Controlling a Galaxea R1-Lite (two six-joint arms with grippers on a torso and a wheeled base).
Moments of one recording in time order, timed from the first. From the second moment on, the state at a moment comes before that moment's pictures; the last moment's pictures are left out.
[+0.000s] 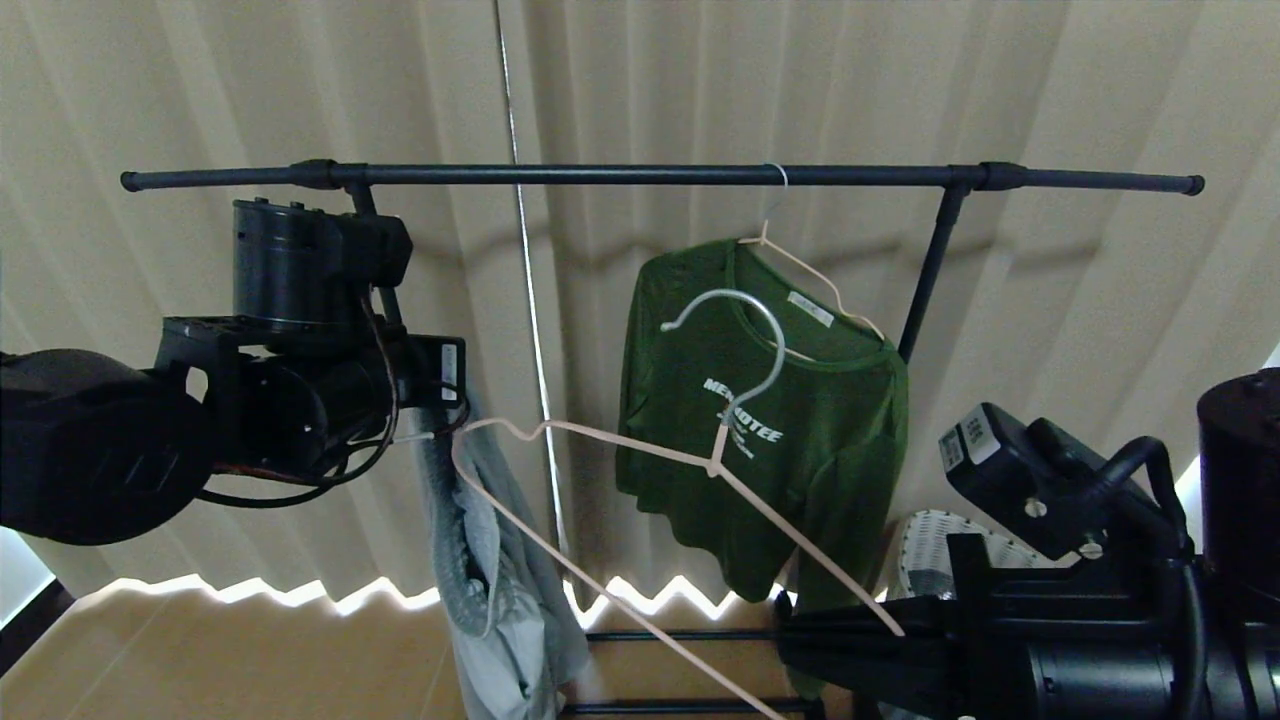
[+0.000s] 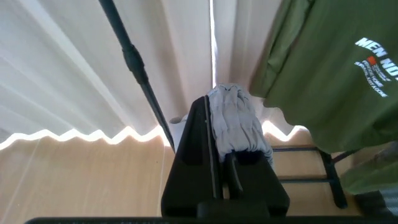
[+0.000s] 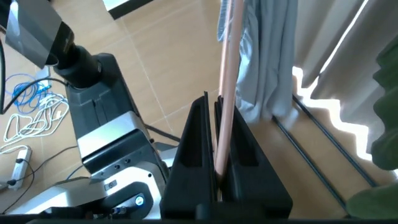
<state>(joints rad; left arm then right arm) -0.45 1.68 -1.04 -0.26 0.49 -0.05 0.85 1.37 -0.69 -0.19 0.29 0.13</state>
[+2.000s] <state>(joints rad) -0.81 1.50 -1.12 0.02 0.58 -0.18 0.88 1.74 -0.87 -0.43 0.11 0.30</state>
